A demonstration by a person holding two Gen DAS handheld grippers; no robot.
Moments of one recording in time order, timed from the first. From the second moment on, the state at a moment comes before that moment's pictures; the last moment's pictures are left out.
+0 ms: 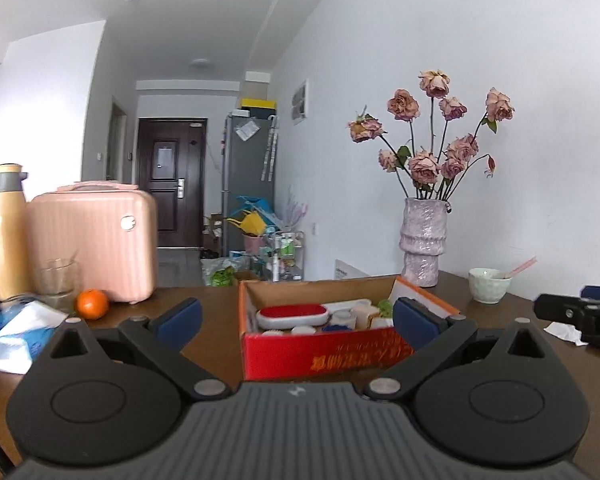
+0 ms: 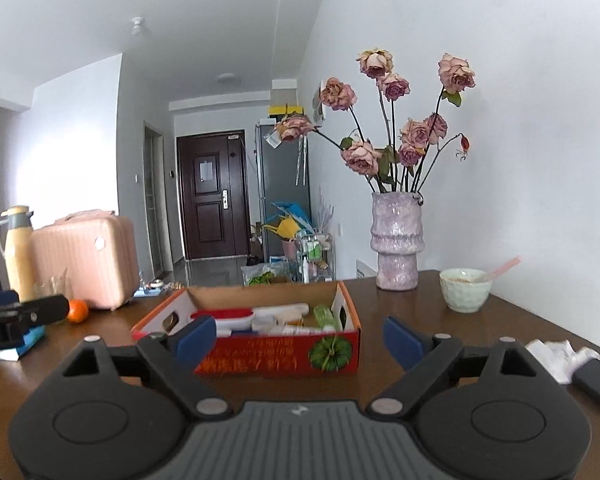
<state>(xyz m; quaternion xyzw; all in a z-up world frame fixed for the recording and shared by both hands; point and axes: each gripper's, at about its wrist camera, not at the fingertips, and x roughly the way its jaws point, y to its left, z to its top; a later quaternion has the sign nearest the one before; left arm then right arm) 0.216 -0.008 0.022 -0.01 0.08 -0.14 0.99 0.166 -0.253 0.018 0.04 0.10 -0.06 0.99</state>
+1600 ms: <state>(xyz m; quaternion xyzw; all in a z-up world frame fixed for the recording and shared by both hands) 0.070 0.037 -0.015 0.00 0.08 -0.14 0.99 0.034 -0.188 -0.026 0.03 0.11 -0.06 0.99</state>
